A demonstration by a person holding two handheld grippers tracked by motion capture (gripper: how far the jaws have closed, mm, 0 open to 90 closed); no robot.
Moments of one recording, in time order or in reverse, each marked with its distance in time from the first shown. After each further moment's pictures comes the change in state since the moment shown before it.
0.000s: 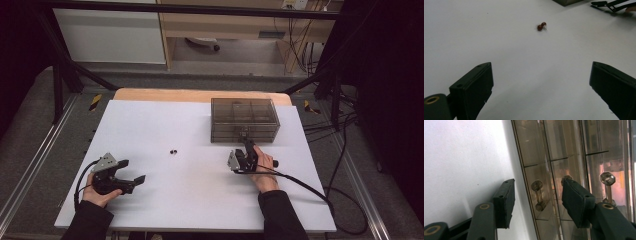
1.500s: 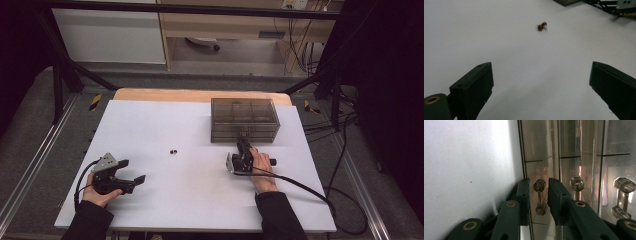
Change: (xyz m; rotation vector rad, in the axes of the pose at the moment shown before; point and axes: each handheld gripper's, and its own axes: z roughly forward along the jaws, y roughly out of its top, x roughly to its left) left arm 0.000 0.000 0.001 -0.001 0.003 0.000; right arm 0.018 -0.002 0.019 0.043 -0.120 -0.130
